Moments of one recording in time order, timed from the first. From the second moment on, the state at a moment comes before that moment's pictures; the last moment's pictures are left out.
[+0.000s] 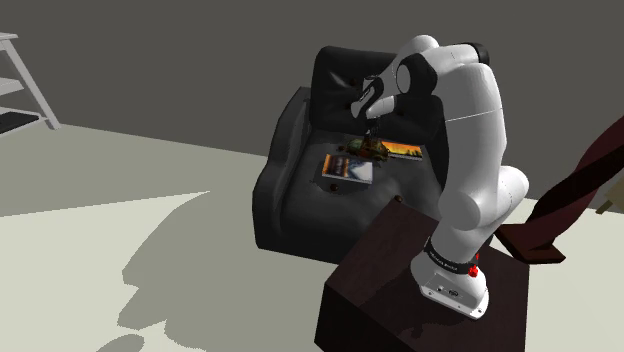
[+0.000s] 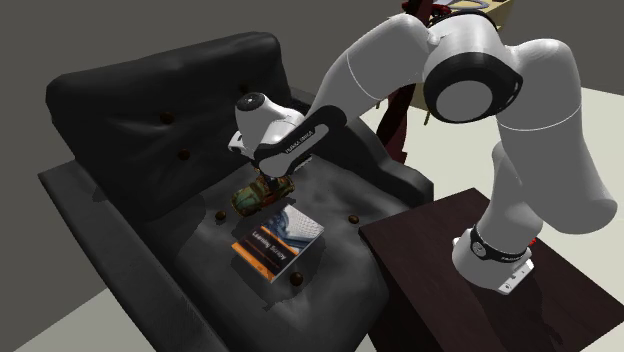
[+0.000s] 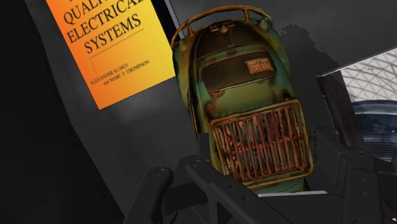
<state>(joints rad) -0.36 0.59 -0.40 -1.81 -0.04 2.45 -0.77</state>
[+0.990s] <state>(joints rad) -0.34 0.50 -0.42 -1.79 -0.07 2.34 -0.78</state>
